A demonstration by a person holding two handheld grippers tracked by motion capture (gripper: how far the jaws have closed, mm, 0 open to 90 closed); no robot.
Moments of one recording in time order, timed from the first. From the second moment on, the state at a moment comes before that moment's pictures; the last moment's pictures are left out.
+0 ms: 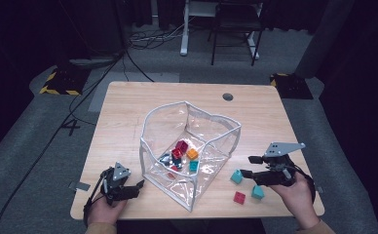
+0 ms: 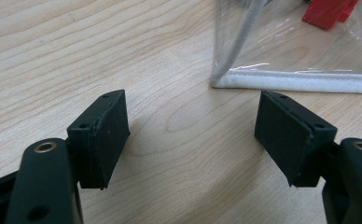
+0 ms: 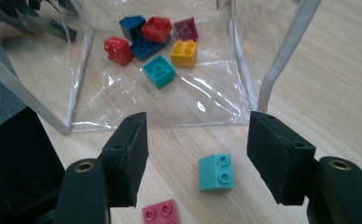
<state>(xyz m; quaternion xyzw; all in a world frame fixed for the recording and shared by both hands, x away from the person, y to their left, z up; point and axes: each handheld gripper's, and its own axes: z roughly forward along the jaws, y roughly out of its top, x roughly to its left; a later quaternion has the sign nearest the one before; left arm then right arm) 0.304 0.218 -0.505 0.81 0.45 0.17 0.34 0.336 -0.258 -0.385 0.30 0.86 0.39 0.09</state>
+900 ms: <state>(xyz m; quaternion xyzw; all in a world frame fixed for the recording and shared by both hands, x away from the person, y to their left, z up) 0.305 0.218 -0.505 0.81 0.45 0.17 0.34 0.350 -0.246 -0.463 0.32 0.89 0.32 0.10</state>
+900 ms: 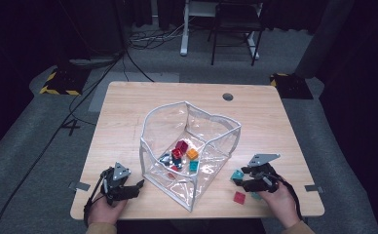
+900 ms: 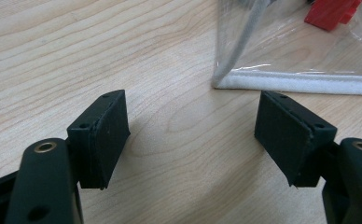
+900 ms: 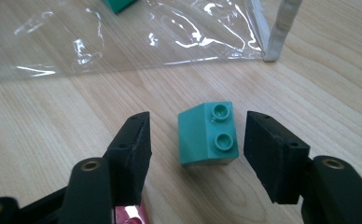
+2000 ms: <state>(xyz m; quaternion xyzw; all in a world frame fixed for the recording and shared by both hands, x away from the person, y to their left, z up) 0.305 0.217 -0.505 0.81 0.45 0.17 0.34 0.349 -0.239 -0.467 0.31 0.89 0.32 0.12</state>
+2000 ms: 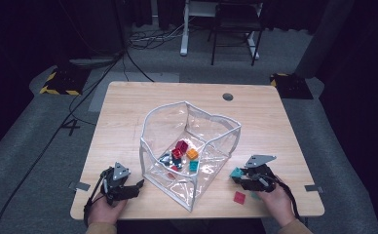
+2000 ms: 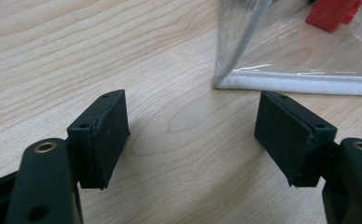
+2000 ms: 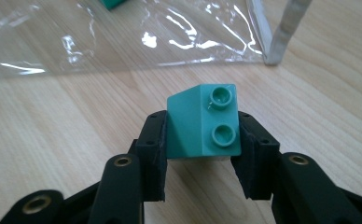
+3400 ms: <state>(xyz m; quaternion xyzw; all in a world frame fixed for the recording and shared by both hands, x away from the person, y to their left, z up) 0.305 0.218 -0.505 0.81 0.45 0.17 0.34 0.365 -0.224 -0.316 0.26 0.89 0.38 0.07</state>
